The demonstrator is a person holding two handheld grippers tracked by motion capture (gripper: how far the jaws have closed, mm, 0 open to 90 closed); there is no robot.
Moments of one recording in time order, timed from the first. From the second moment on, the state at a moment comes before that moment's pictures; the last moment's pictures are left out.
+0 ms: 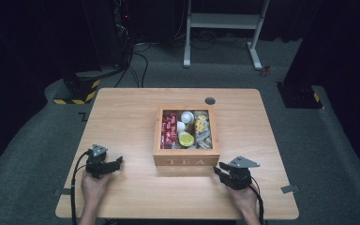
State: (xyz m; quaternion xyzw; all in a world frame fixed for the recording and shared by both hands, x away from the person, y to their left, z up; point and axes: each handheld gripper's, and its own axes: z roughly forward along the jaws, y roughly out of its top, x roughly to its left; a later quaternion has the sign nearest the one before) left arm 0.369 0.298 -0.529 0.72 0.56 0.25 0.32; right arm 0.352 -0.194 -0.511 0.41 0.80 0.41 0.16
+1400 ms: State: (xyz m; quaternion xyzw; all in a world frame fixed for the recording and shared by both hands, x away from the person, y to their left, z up) left arm 0.369 0.298 -0.529 0.72 0.56 0.25 0.32; right arm 0.364 -0.138 -0.495 0.35 0.82 0.44 0.14
